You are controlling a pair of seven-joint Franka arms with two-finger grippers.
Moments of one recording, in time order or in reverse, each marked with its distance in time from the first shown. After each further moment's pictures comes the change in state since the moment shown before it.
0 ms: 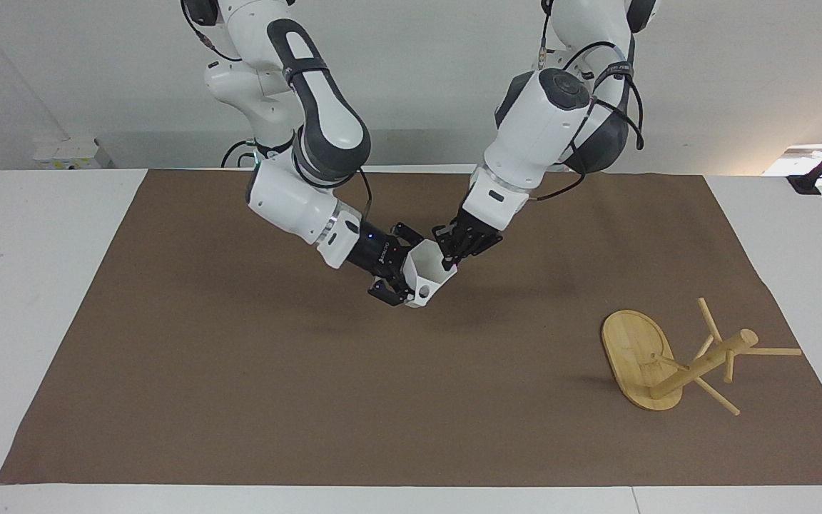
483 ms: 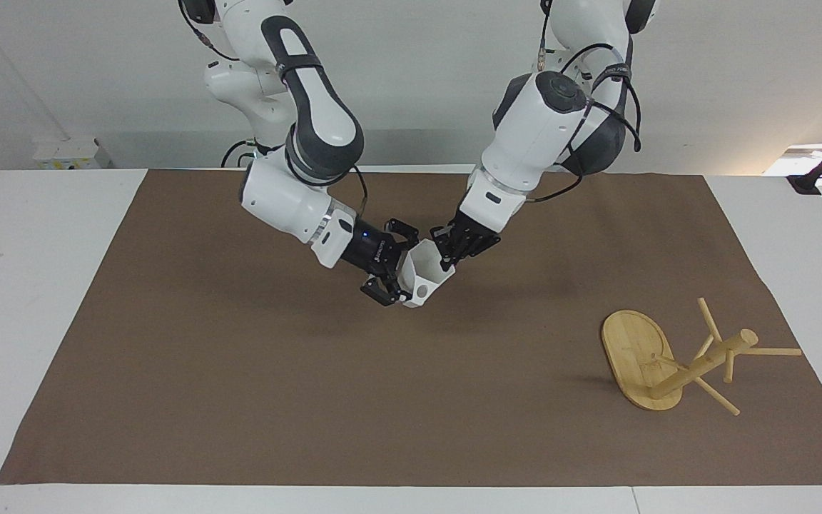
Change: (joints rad) left arm -0.001 0.004 -0.001 0.000 0.000 0.001 0.008; right arm -0.064 -0.042 -0.008 -0.009 -0.002 -0.117 0.016
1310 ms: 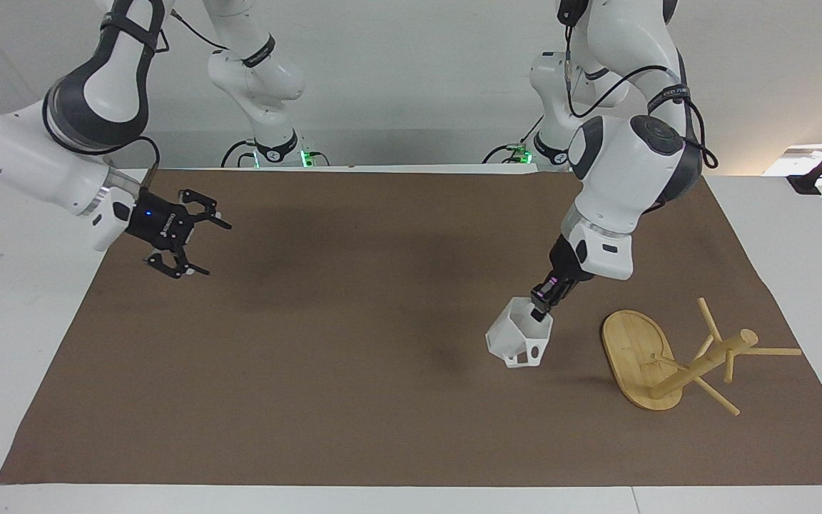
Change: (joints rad) left arm 0.171 -0.012 0.065 -0.157 0.066 0.246 -0.148; right arm -0.575 -0.146 -0.018 0.063 -0.784 -0.618 0.270
